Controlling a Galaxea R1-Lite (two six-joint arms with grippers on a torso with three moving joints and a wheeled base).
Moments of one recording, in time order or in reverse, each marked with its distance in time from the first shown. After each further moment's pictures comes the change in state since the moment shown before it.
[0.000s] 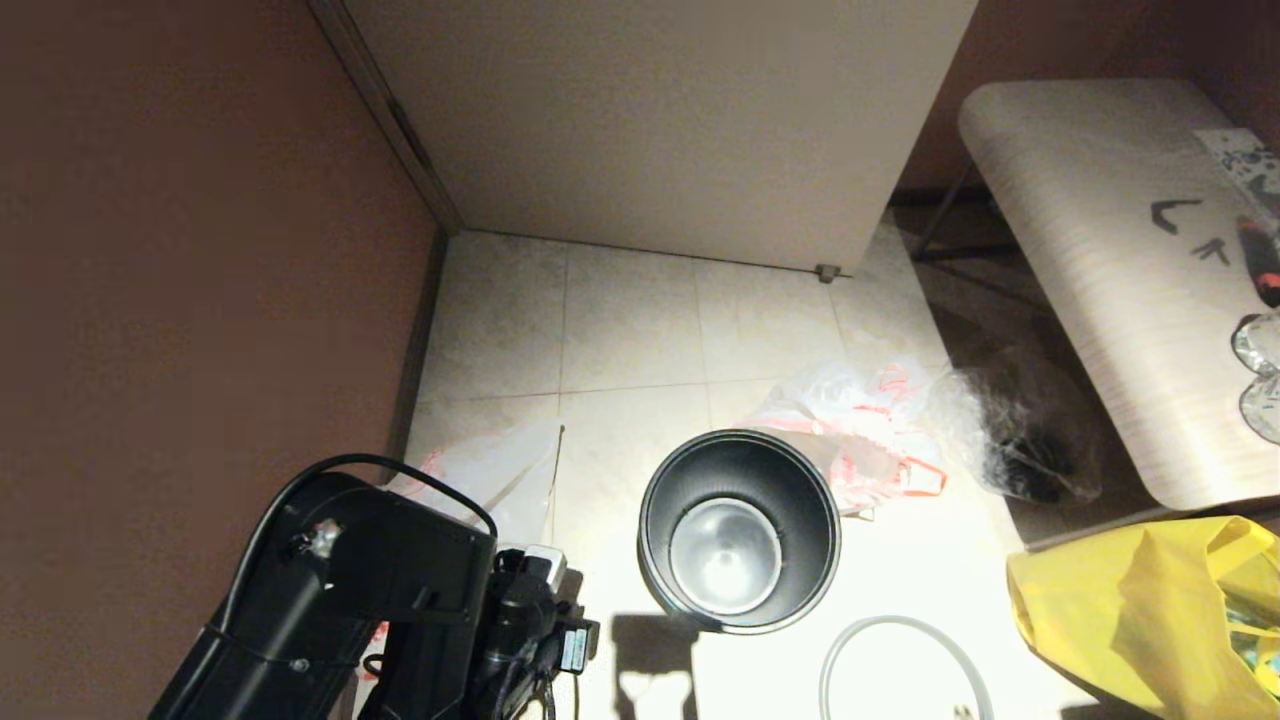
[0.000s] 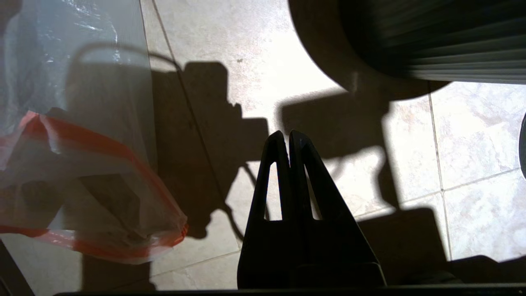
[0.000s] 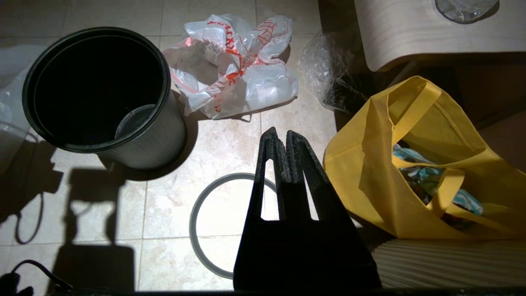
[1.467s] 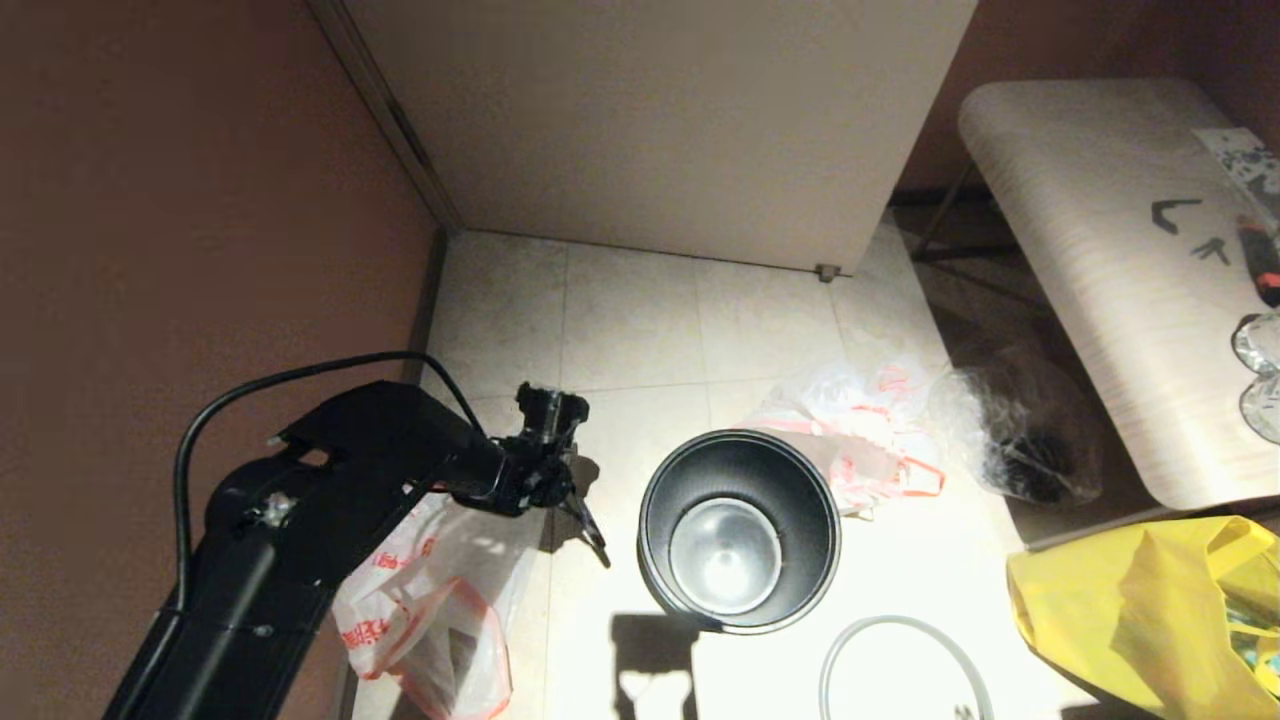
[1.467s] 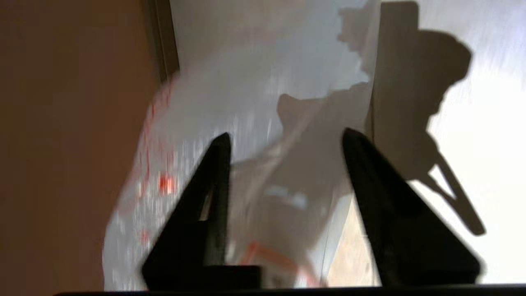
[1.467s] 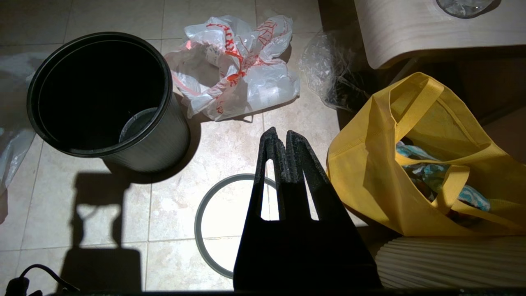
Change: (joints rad) left arm 0.159 -0.008 -1.141 1.176 0.492 0.190; right arm 0.000 0.000 0.000 -0.002 -0.003 0.030
